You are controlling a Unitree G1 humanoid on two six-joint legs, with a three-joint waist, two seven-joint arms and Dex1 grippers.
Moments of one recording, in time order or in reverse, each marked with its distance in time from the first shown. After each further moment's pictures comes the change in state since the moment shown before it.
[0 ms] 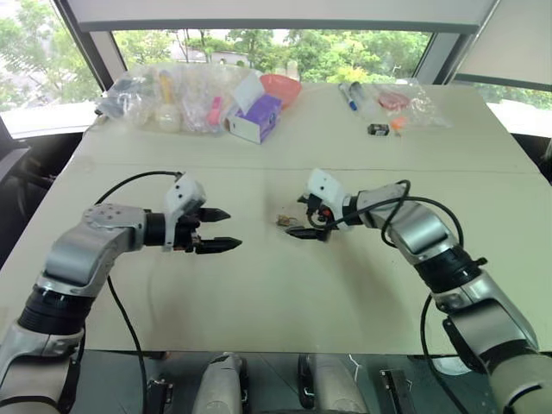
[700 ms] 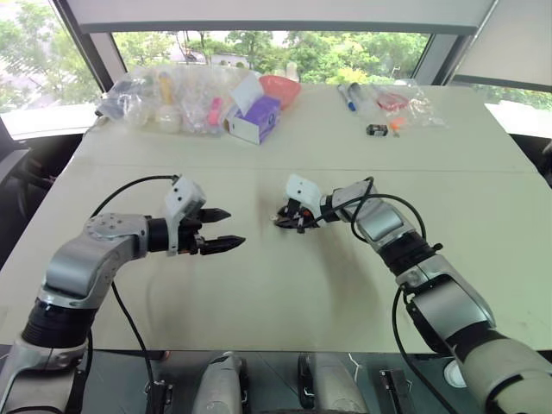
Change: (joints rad) left arm 0.056 -0.035 0.053 -0.042 -0.021 0.022 0.093; right arm -0.096 0.145 0.019 0.343 -0.182 -0.237 0.100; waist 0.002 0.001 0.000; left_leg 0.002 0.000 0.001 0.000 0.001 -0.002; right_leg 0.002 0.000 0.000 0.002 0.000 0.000
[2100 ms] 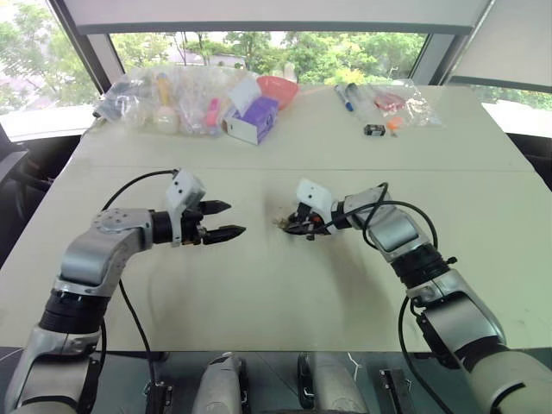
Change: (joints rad) left arm -0.085 -0.098 -0.017 0.209 0.063 -0.117 -0.042; right arm 0.111 -0.041 -0.069 -0.199 -0.039 0.098 0.001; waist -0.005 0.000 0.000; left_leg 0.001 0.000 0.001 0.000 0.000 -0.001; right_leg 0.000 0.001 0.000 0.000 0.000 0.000
